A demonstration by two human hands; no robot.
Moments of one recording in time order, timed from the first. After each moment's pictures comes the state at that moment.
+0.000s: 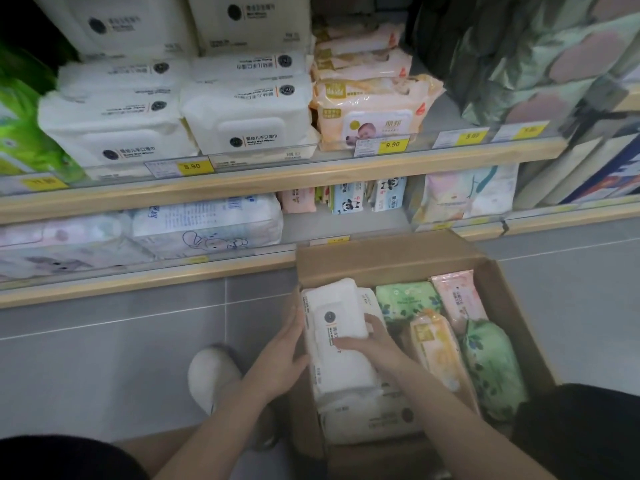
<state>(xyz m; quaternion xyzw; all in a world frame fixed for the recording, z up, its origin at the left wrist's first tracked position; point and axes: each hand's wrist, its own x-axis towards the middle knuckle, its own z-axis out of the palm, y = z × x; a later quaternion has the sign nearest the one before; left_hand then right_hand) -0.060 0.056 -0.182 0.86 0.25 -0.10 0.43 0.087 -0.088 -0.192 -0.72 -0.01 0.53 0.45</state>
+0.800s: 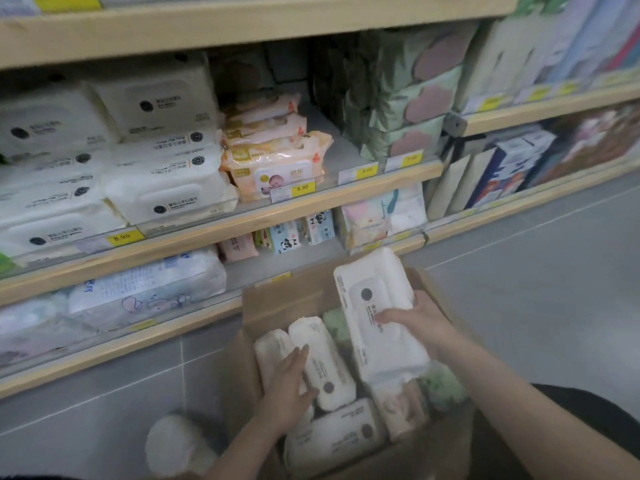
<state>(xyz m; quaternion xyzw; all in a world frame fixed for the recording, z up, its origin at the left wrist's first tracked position) -0.009 -0.011 -0.181 0.89 0.21 -0.13 0.39 0.178 -0.190 -0.086 -0.76 -0.01 0.35 0.55</state>
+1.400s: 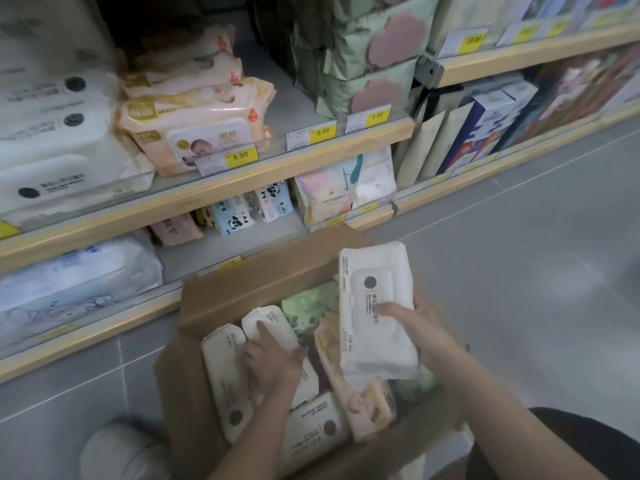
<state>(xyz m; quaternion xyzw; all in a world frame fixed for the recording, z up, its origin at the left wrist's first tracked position) 0.086 -0.061 -0.251 0.81 0.50 -0.14 0.27 0.204 -0.243 -0.142 -0.68 0.12 0.33 0.64</state>
